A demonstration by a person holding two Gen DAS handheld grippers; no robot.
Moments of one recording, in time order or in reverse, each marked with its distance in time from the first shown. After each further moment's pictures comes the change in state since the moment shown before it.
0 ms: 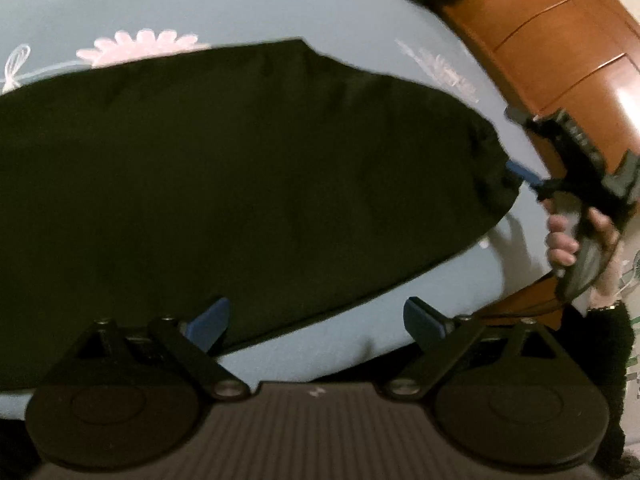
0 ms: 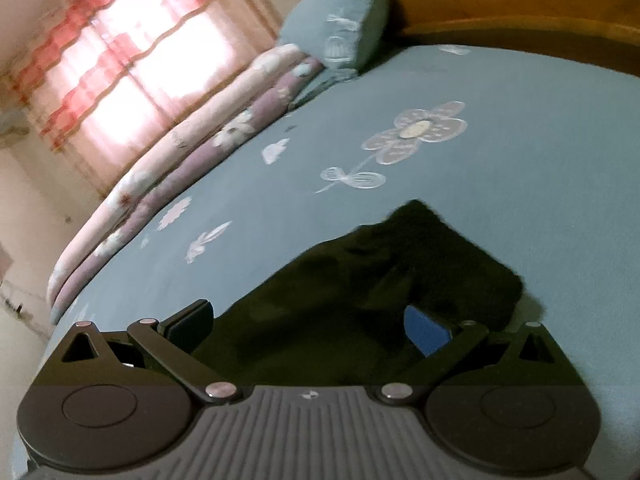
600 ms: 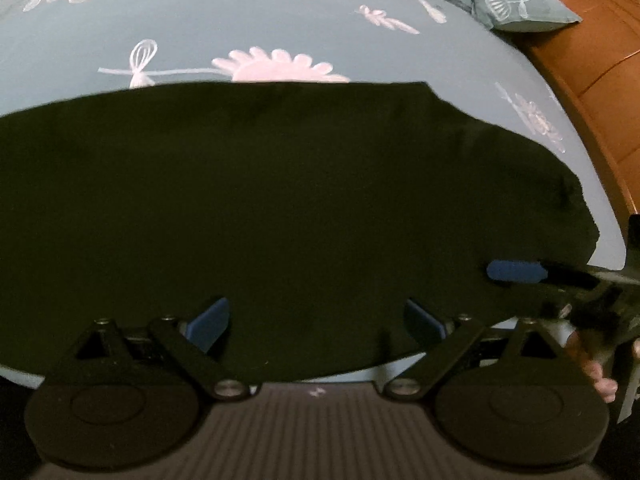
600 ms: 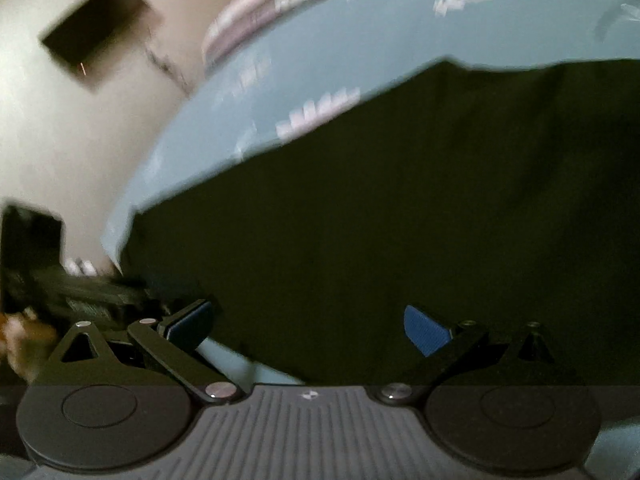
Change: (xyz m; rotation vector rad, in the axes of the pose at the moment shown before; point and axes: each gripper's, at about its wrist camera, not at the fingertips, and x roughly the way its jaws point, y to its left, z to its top) left arm -0.034 0.052 0.006 -0.146 -0.063 0.208; right arm 0.059 0.128 -0.101 -0.361 0.680 0.389
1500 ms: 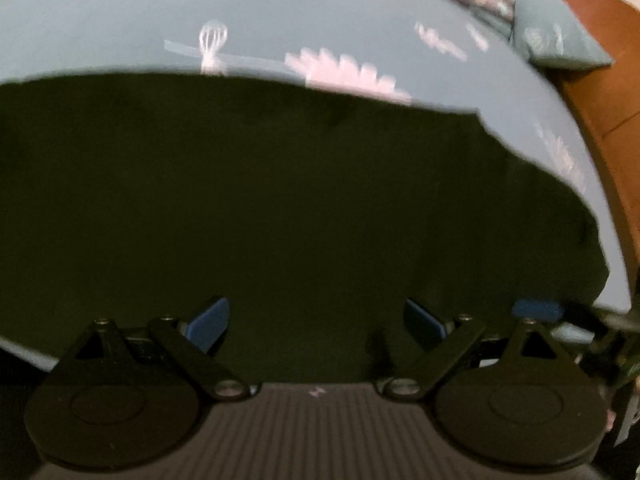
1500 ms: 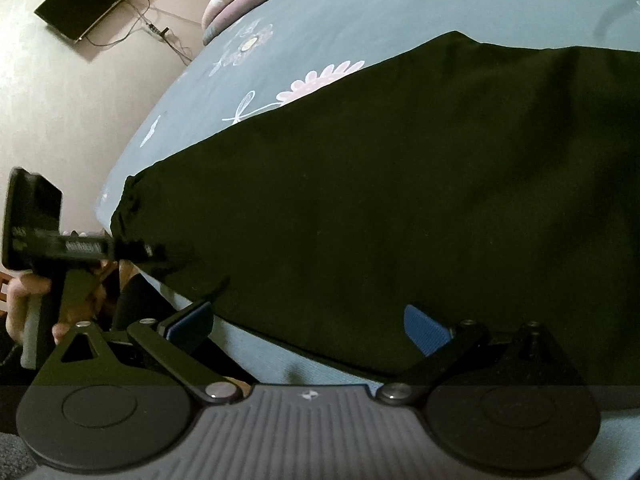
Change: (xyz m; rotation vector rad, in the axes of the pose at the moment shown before) left arm -0.016 0.045 0.004 -0.130 -0.056 -0.005; right arm 0.001 0.002 -0.001 -0.006 0.058 0.009
